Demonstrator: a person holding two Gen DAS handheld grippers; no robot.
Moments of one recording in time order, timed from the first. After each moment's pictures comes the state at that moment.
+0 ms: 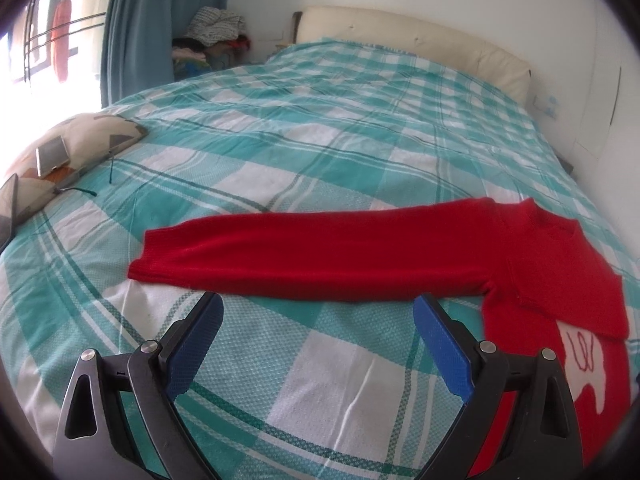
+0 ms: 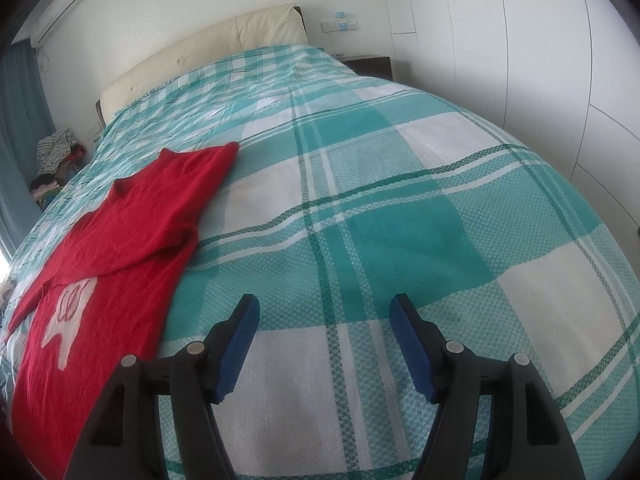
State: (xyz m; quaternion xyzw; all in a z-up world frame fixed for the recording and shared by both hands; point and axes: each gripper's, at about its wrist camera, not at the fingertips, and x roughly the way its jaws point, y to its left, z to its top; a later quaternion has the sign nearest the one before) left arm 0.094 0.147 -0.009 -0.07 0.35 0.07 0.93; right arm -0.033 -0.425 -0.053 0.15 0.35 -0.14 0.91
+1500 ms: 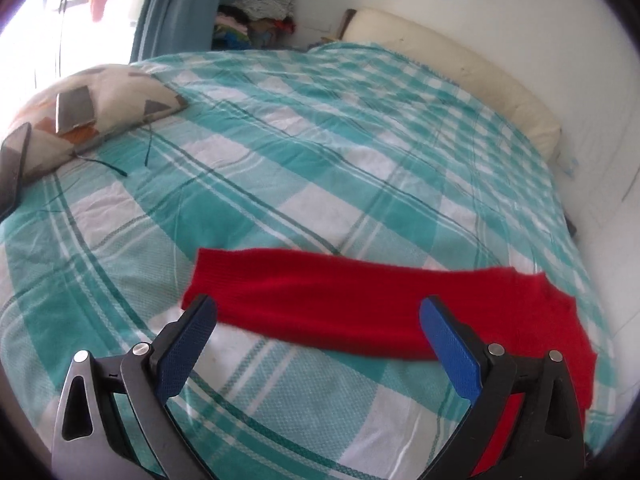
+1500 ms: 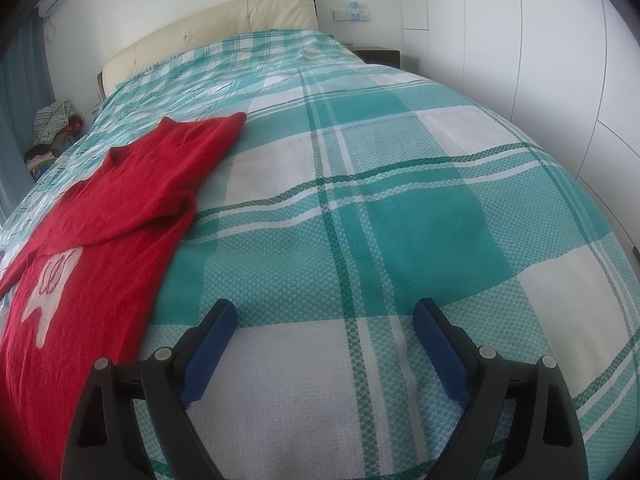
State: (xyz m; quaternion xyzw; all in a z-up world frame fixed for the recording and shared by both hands) left arm 0.116 0.264 0.009 -0.21 0.36 0.10 0.90; right arm -0.021 -0.409 -0.064 0.11 0.38 -0.14 0.91
